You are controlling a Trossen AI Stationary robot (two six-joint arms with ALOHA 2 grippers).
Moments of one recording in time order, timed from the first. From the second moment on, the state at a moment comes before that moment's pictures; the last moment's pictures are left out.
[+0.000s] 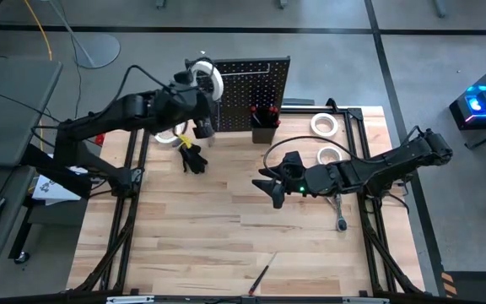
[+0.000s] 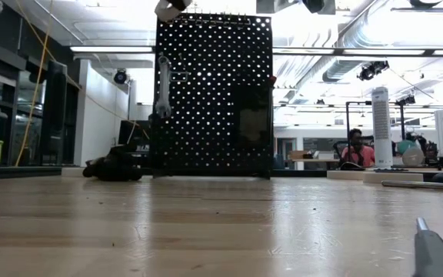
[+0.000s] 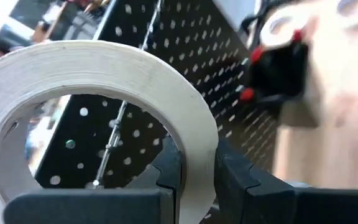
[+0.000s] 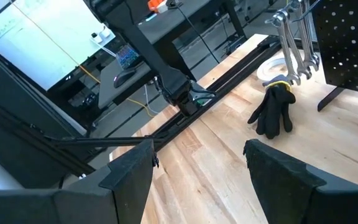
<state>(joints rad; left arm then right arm) 0.17 1.41 1.70 -0.87 -0.64 0.47 0.31 1.36 1.12 -0.04 0.51 0.75</state>
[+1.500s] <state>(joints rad) 0.12 1.47 1.70 -0.97 -0.76 0.39 0.31 1.36 1.12 -0.03 0.49 0.78</state>
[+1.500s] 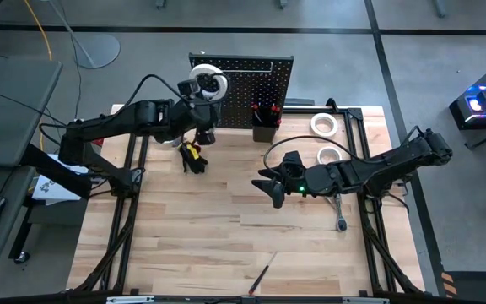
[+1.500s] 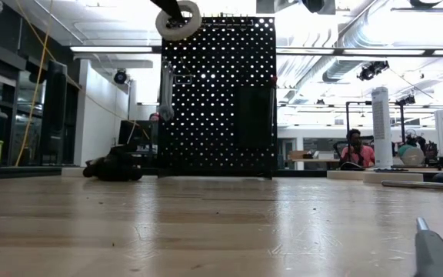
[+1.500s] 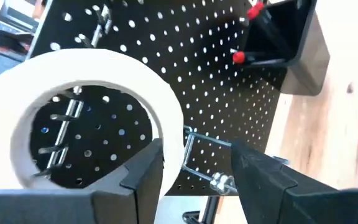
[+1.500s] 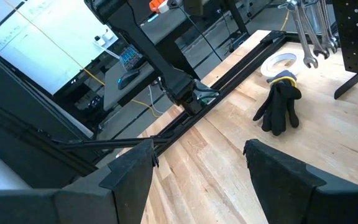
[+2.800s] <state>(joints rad) 0.31 1.40 1.70 -0.70 -0.54 0.46 0.31 1.36 1.12 -0.03 0.50 0.79</state>
